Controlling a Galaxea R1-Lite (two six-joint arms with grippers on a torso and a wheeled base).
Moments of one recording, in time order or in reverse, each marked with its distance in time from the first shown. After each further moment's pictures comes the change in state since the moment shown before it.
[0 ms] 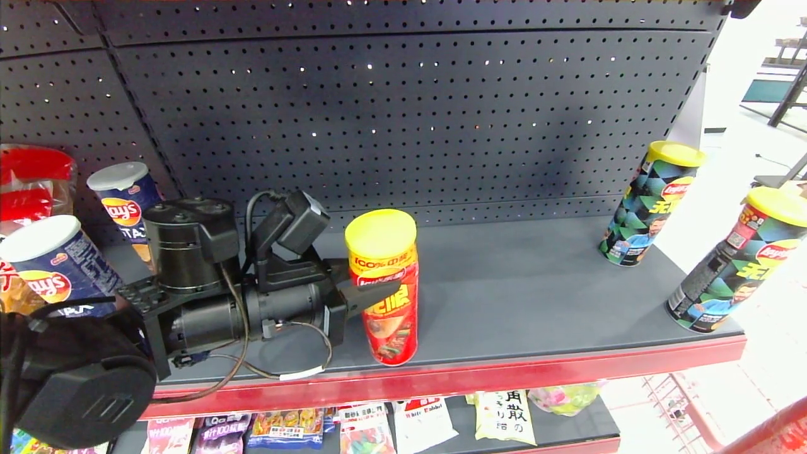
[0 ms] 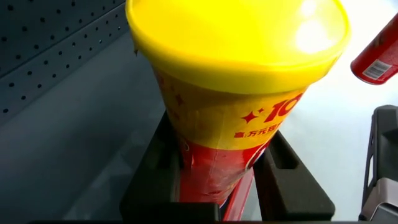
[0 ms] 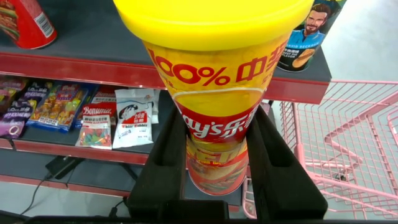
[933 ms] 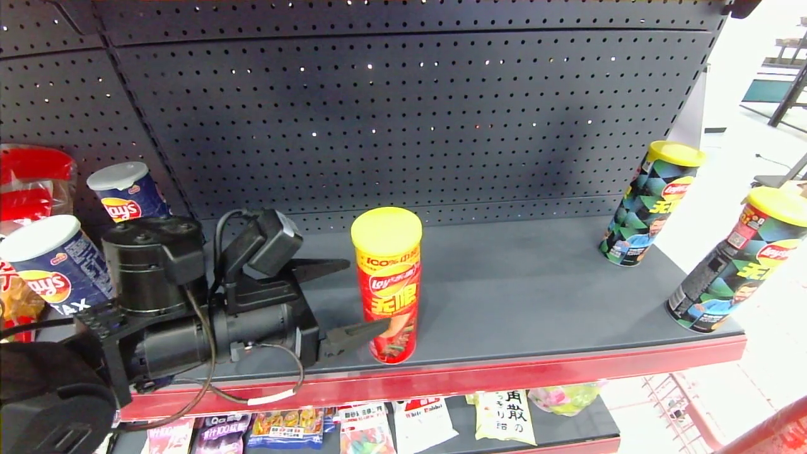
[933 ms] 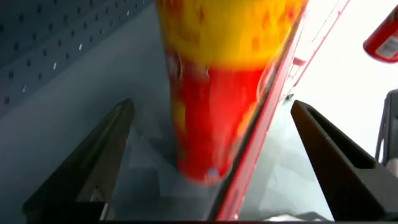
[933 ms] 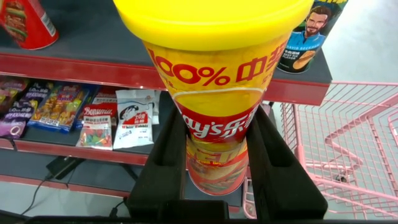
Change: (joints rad) left arm 0.048 -0.075 0.123 -0.014 -0.003 0.037; right arm 0.001 0.004 -0.007 0.000 0.004 0.000
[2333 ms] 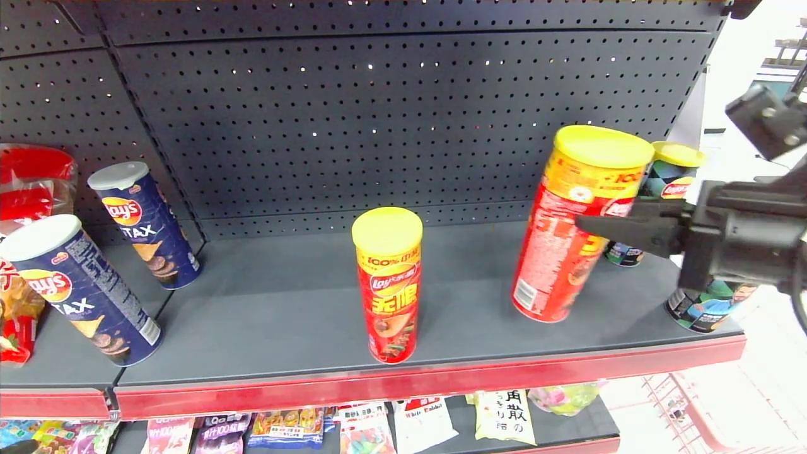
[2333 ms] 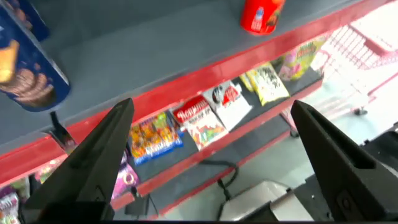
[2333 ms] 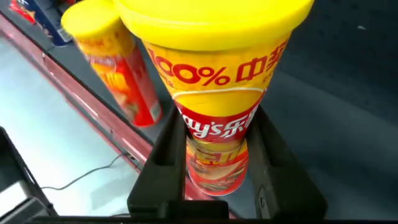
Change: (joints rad) left arm 0.159 -1.274 0.186 1.100 0.359 -0.119; right arm 0.385 1.083 -0.573 -0.446 0.218 -0.032
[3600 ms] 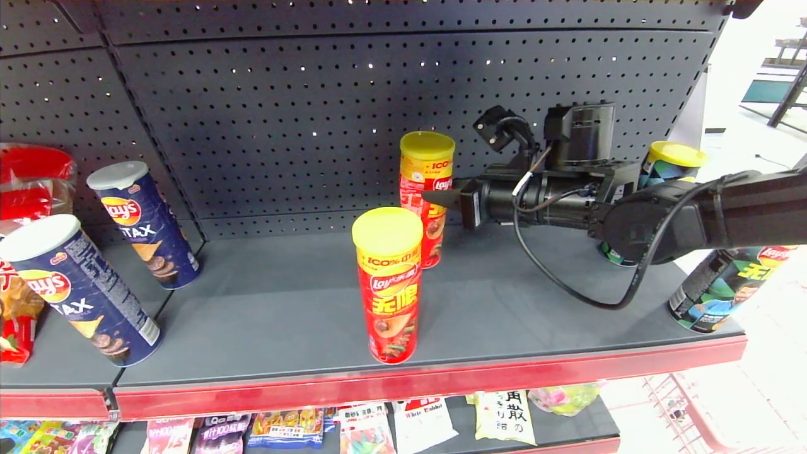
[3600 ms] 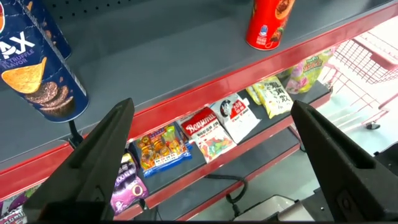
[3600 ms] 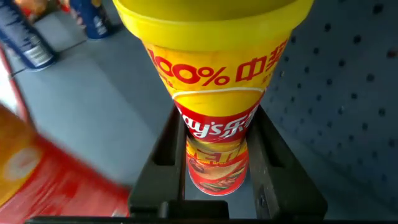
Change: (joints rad) left arm 0.001 -0.047 -0.005 0.000 0.023 0.018; right arm 0.120 0.649 -0.489 -0.176 0.020 -0.024
